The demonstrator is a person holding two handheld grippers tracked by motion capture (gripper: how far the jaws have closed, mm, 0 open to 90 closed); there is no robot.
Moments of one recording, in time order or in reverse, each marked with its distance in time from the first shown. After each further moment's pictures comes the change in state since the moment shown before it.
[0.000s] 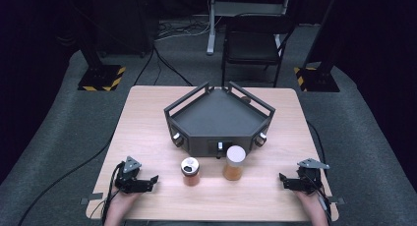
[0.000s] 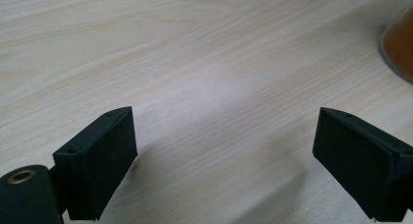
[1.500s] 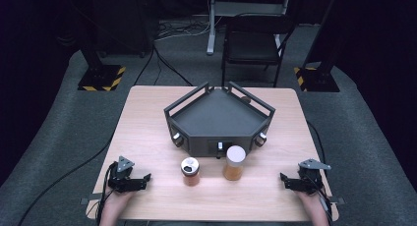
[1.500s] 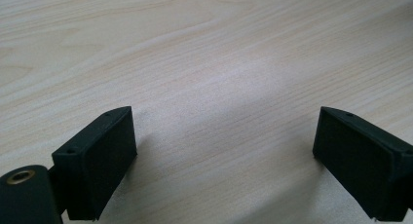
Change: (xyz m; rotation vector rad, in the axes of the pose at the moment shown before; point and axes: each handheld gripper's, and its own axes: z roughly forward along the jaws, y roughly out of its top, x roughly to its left) left arm 0.009 -0.007 -0.004 0.020 0.096 -0.037; right arm -0.003 -0.003 -0.002 -0.012 0.011 -0.012
